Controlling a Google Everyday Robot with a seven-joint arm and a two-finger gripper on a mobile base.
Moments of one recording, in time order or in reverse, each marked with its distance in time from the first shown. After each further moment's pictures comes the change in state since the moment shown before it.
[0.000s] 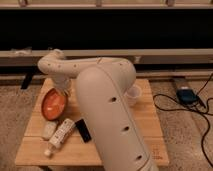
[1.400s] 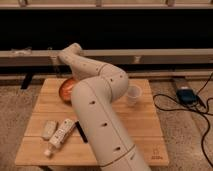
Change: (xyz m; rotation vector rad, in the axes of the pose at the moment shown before) arm 0.041 0.155 0.051 -0.155 -0.076 0.230
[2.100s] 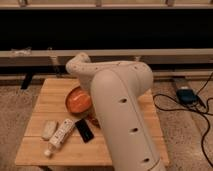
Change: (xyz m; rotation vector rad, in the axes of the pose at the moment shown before) arm -0.103 0.024 -0.007 -0.033 -0.036 0.017
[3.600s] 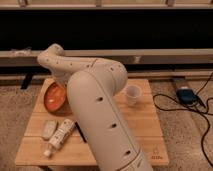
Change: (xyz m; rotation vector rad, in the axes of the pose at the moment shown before) arm 0.082 -0.134 -0.068 0.148 0.174 -0.234
